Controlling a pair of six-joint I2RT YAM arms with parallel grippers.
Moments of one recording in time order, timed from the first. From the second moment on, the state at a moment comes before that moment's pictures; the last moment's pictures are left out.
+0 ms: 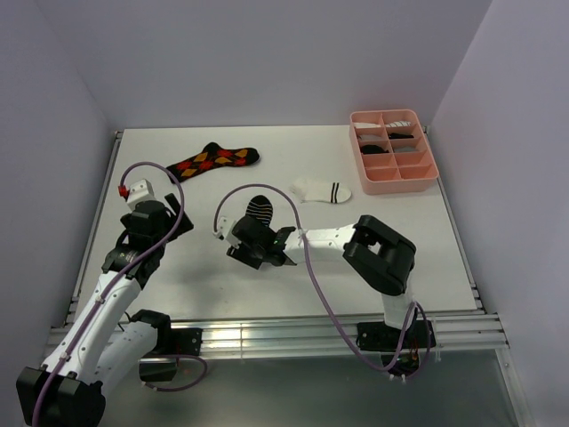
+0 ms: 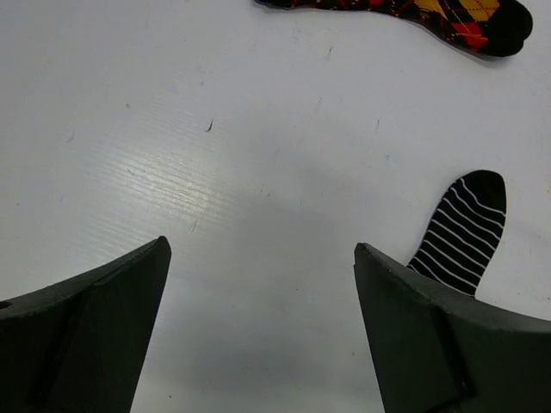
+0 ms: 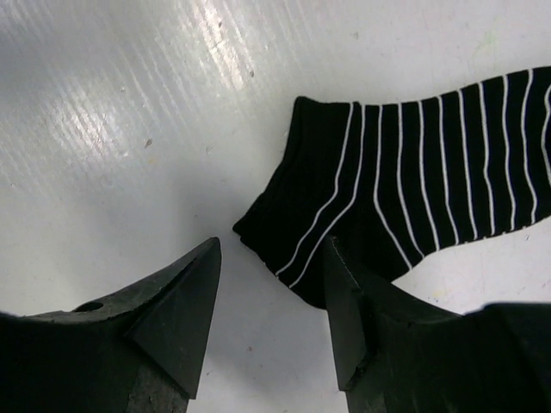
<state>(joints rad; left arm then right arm) -0.25 0.80 0.65 -0.42 -0.38 -0.54 1.06 1.91 1.15 -0.11 0.14 -0.20</state>
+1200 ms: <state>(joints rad) -0.25 0.89 0.61 -0.34 -0.10 -0.59 0.96 1.83 1.12 -0.19 -0.13 0.03</state>
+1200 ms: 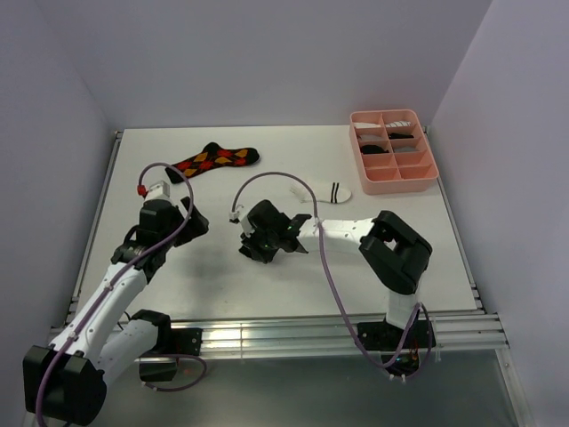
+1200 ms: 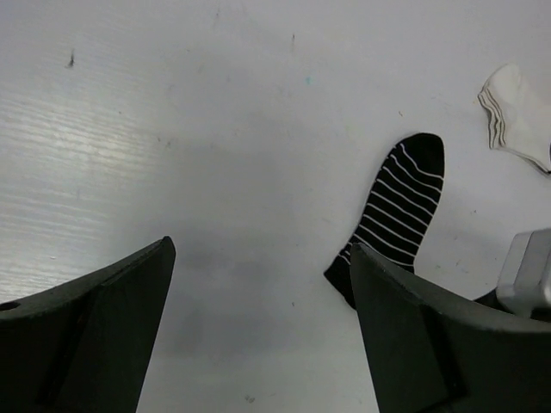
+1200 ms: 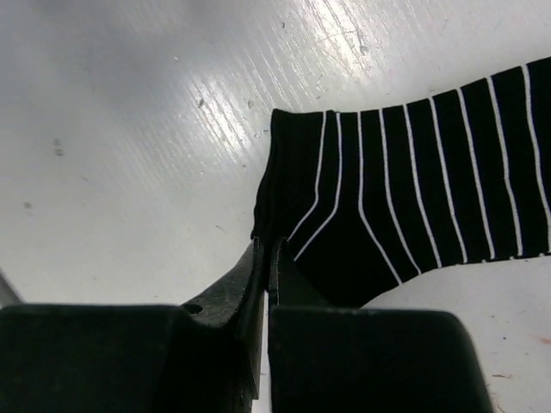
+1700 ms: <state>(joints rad) -0.32 0.95 0.51 -0.28 -0.01 -0.75 0.79 1.89 1.19 -0.20 -0.53 0.17</state>
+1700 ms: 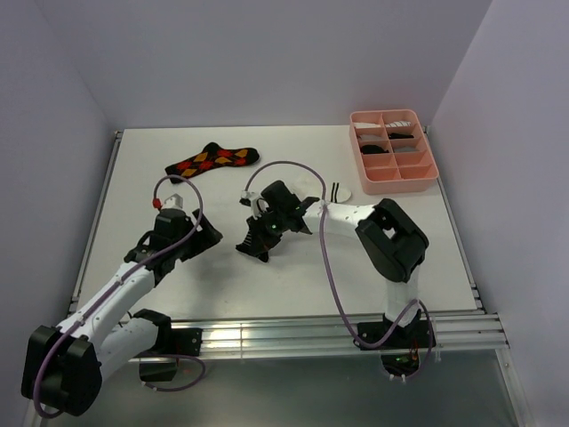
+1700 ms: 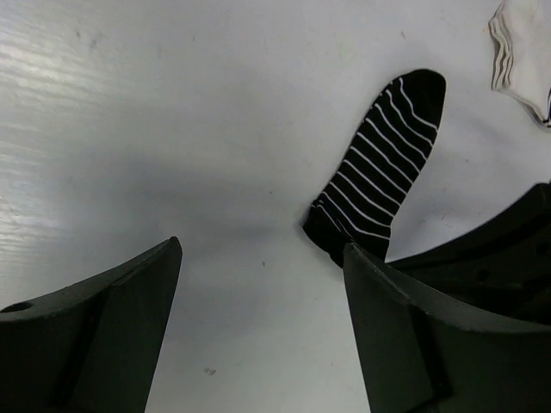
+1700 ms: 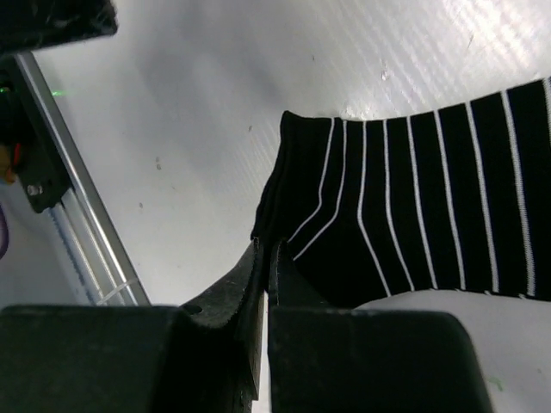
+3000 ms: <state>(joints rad) -0.48 1.39 0.72 -0.24 0.02 -0.44 0.59 2.10 1.14 0.02 -0.95 0.46</state>
